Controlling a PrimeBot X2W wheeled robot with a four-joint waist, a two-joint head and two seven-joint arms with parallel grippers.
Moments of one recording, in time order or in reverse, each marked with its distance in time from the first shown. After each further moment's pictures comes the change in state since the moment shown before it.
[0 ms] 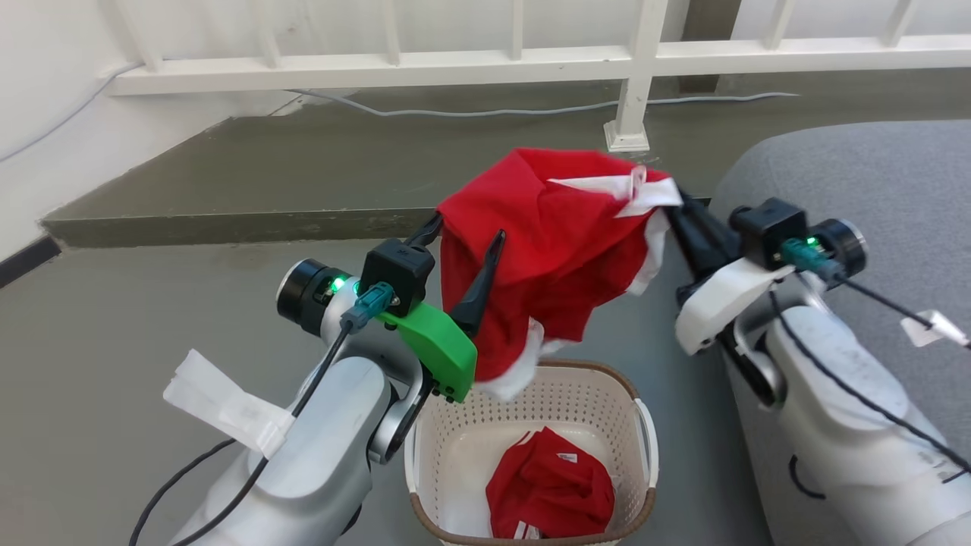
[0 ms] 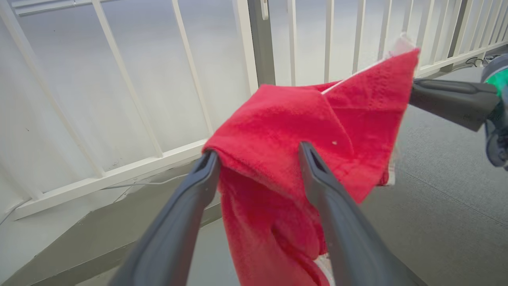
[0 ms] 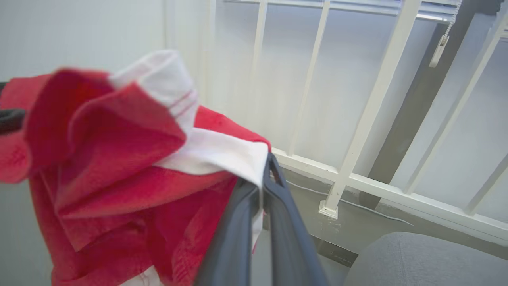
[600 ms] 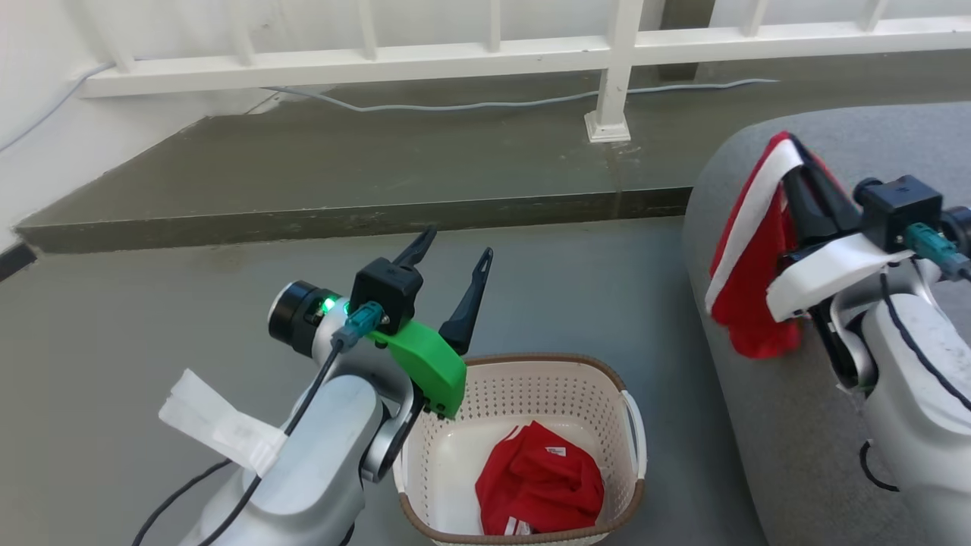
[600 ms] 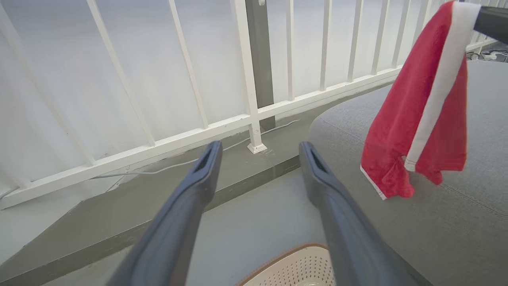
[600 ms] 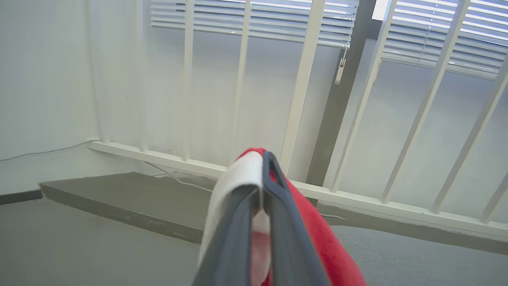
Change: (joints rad) left arm 0.040 0.014 0.007 0.005 -0.003 0.003 -0.017; right arm 0.071 -0.113 -0.170 -0.146 0.007 -0.063 0.000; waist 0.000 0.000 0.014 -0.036
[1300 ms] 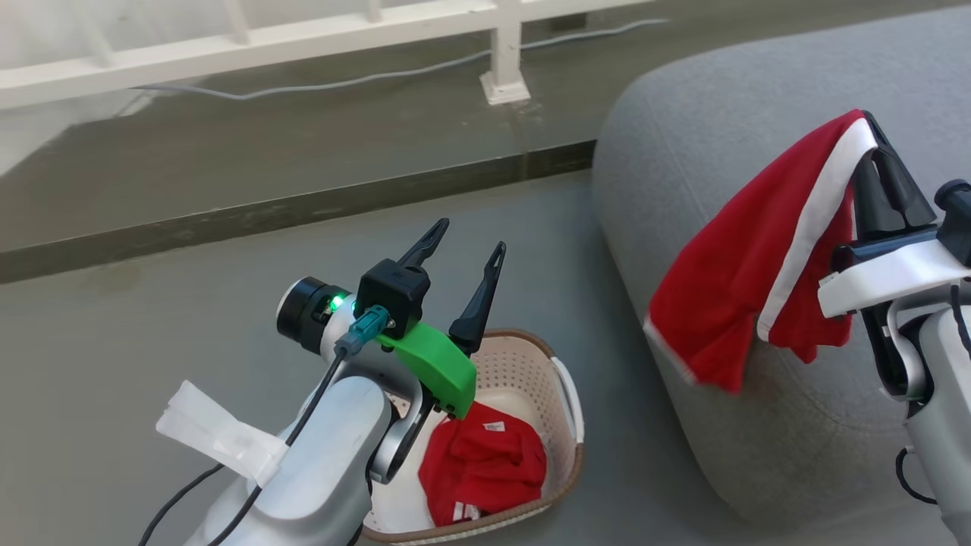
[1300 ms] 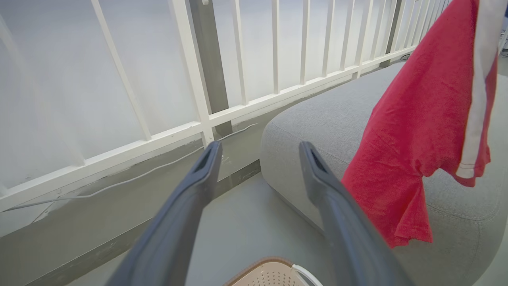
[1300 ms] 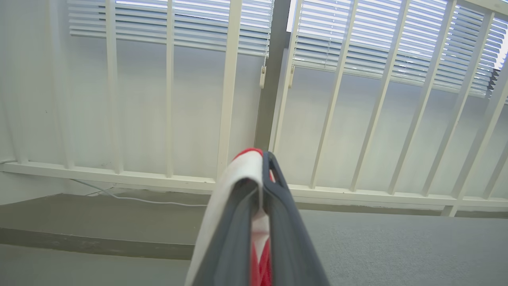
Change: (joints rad) left arm 0.009 -0.005 -0.007 -0.050 0.000 0.014 -0.018; right arm 0.103 -0.044 -0.120 -0.204 0.003 -0.033 0.000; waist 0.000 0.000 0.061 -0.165
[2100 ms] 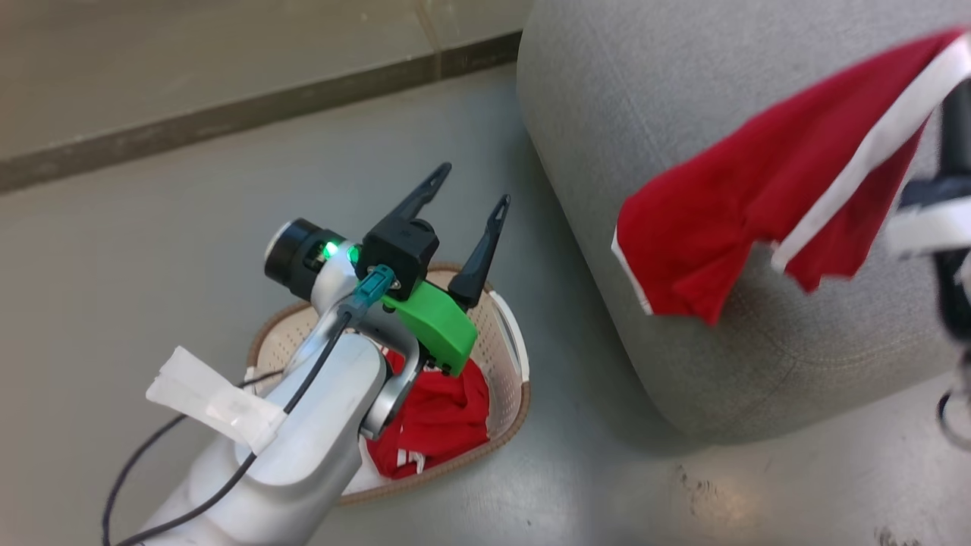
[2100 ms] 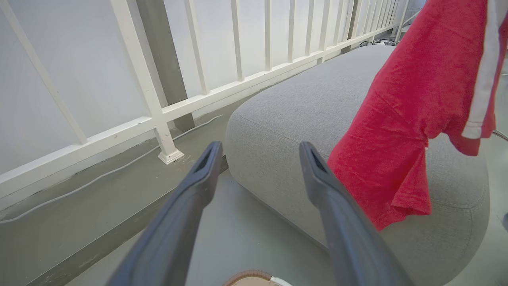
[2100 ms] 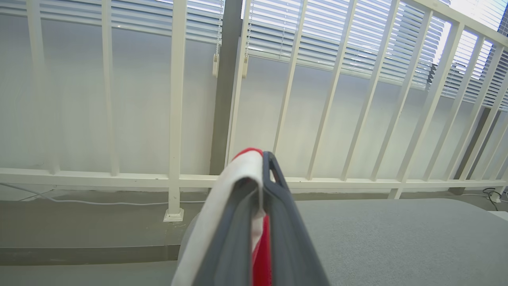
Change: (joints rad) left arm -0.093 0.021 -0.016 -0.039 0.052 0.005 0.026; right arm -0.024 -0.017 -0.121 -0.097 0.034 0.013 0.000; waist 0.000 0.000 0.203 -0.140
